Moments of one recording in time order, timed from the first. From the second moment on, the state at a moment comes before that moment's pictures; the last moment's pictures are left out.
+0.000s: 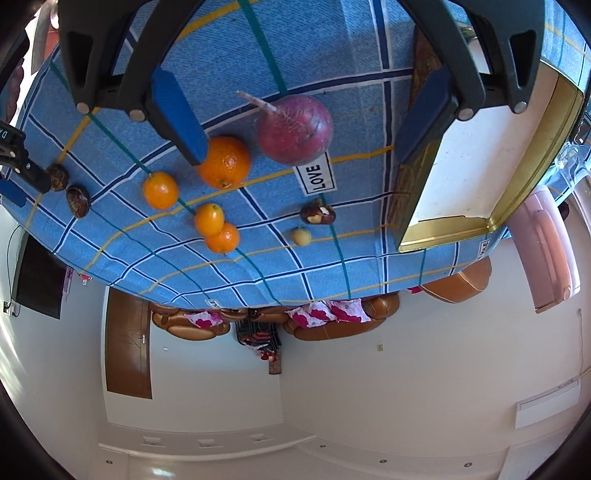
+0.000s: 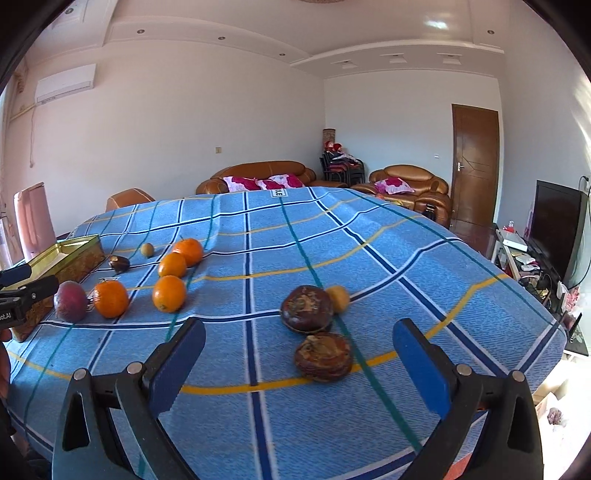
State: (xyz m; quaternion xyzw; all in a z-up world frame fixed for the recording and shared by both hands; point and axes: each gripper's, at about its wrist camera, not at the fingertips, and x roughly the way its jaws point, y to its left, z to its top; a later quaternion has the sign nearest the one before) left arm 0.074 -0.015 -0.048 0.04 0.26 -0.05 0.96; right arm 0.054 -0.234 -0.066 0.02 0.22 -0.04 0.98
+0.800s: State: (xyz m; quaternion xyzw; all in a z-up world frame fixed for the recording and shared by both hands) left arm 0.122 -0.016 -0.079 0.00 0.39 -0.11 0.91; right arm 0.089 -0.247 -0.095 0.01 0.29 -0.01 0.96
